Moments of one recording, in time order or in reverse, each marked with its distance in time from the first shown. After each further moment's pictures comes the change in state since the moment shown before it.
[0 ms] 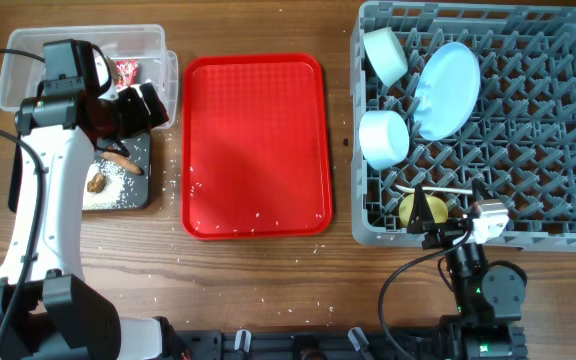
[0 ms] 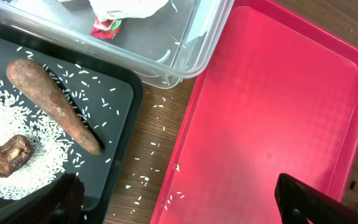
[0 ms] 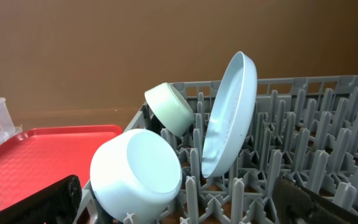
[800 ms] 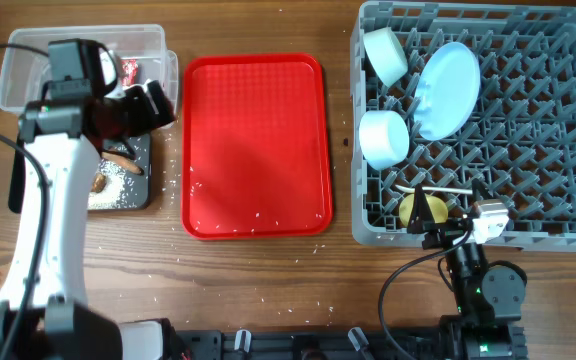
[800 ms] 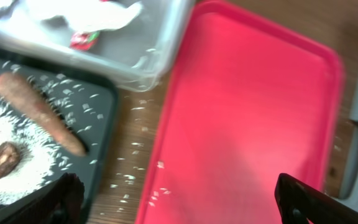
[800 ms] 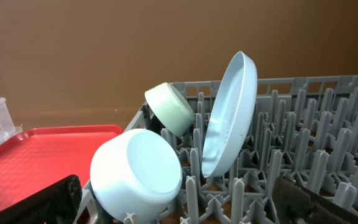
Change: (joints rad) left arm -0.063 -0.070 0.000 0.000 -0.004 0.000; right arm 0.000 0.000 0.000 0.000 0.000 0.000
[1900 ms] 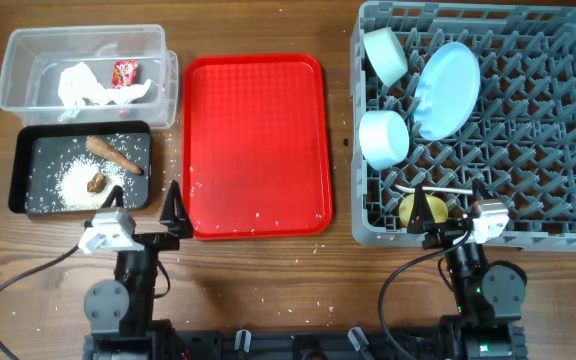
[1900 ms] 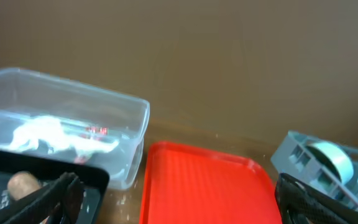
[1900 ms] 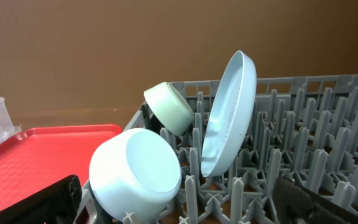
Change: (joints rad) left arm -0.050 -1.496 -1.280 0.869 -0.092 0.000; right arm -0.003 0.002 0.000 0.000 0.000 0.000
